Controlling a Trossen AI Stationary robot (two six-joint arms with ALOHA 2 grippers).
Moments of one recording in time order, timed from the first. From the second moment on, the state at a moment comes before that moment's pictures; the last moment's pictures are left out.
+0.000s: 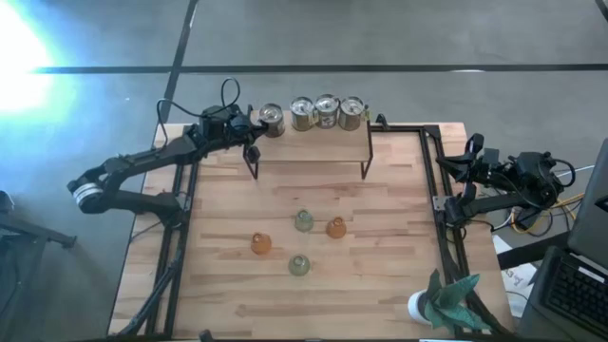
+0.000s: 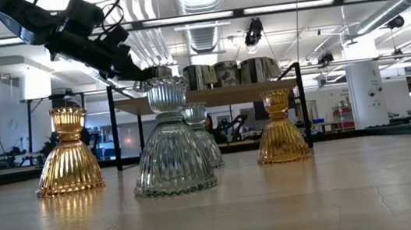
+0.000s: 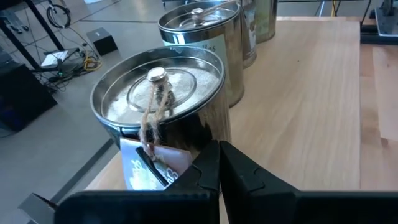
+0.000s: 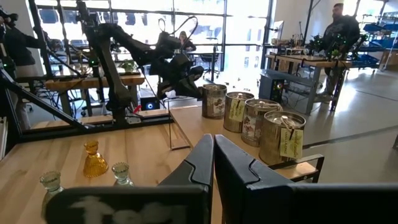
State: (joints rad) left arm 0.72 1.15 0.71 0.12 0.15 0.26; right arm 0.19 0.03 0.72 -0.71 0.52 0.02
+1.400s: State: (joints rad) left arm 0.70 1.06 0.81 0.06 0.27 0.10; right arm 0.19 0.03 0.72 -0.71 0.52 0.02
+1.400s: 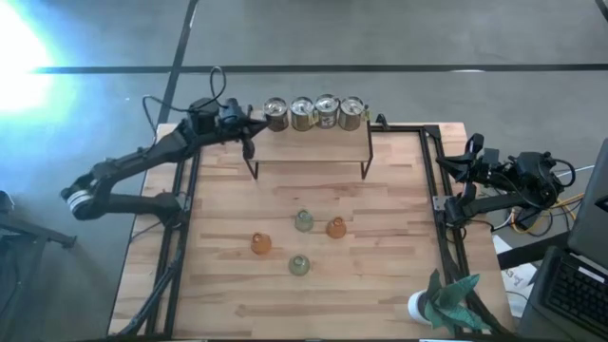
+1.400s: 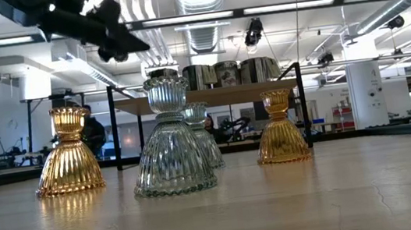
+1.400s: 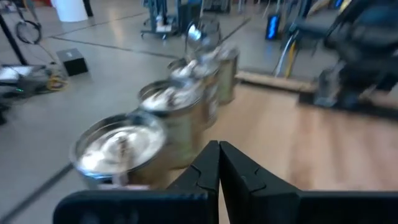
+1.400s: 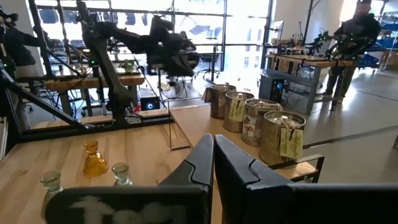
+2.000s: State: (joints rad) left arm 0.67 0.85 0.80 0.06 0.28 -0.20; right arm 0.19 0.03 0.72 -0.70 0.52 0.02
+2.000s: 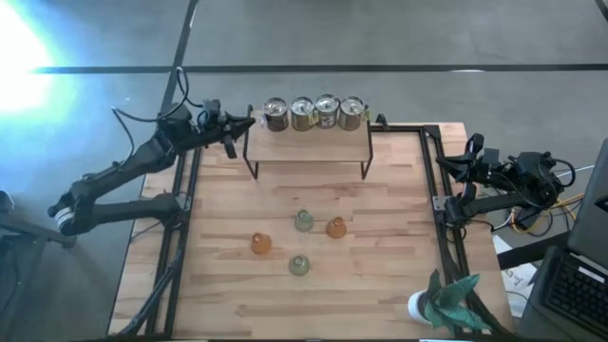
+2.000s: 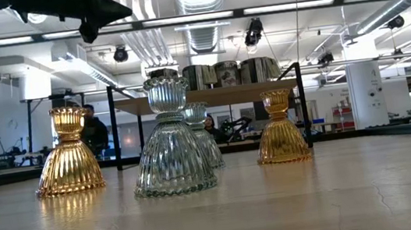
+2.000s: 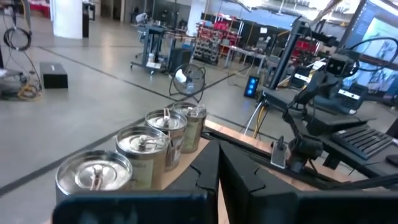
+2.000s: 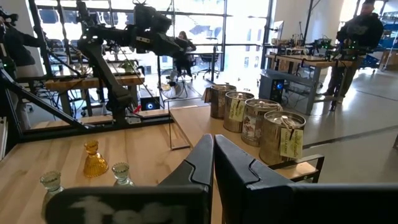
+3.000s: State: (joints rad) left arm 0.48 0.89 1.22 -1.23 0.51 0.11; right arm 0.19 0.03 0.72 -0.69 0.57 -0.38
